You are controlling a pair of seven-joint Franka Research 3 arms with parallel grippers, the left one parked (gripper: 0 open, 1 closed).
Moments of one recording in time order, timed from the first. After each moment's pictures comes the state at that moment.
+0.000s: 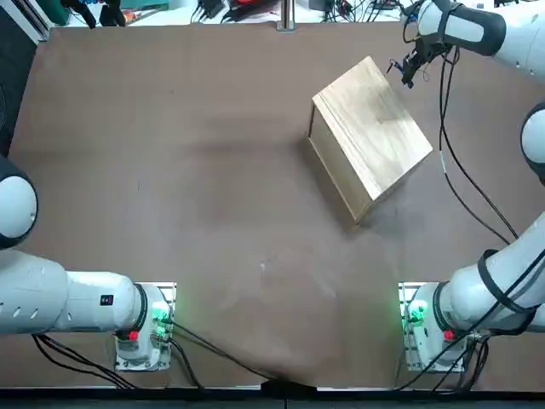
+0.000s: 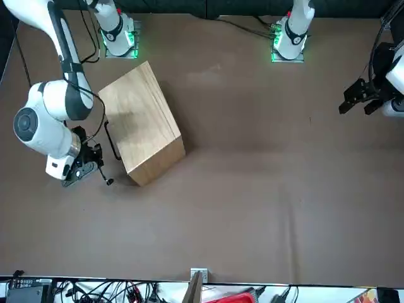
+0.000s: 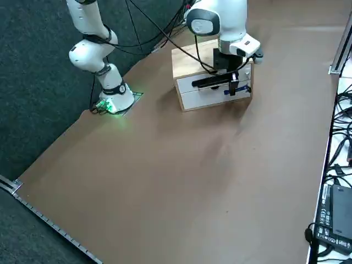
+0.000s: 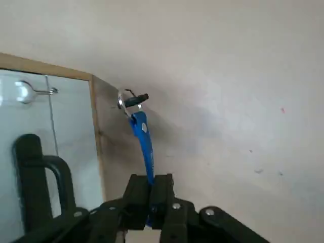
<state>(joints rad) -0.07 0.37 0.17 -1.80 -0.02 2.15 -0.41</state>
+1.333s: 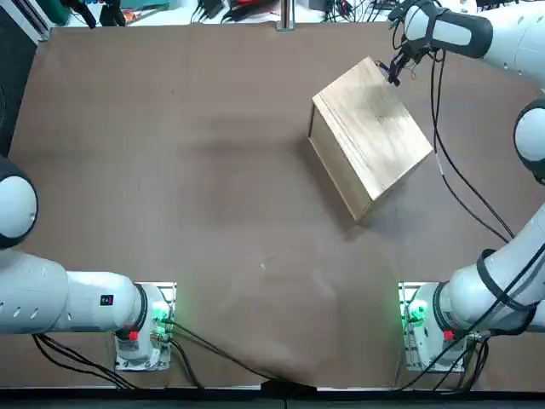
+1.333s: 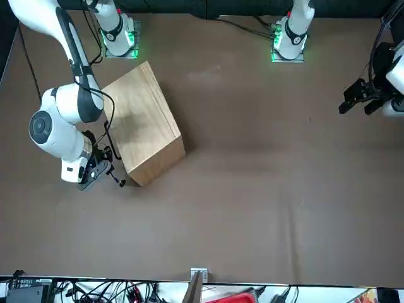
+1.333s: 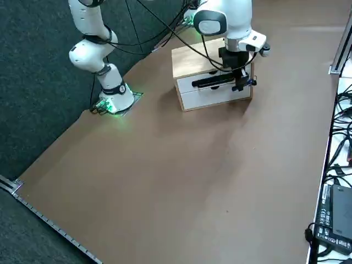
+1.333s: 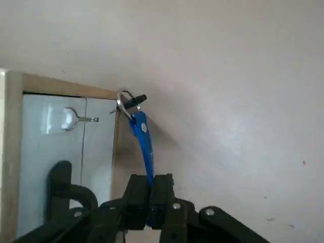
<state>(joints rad) -0.07 0.41 0.22 -1.78 -0.02 2.21 -0.52</state>
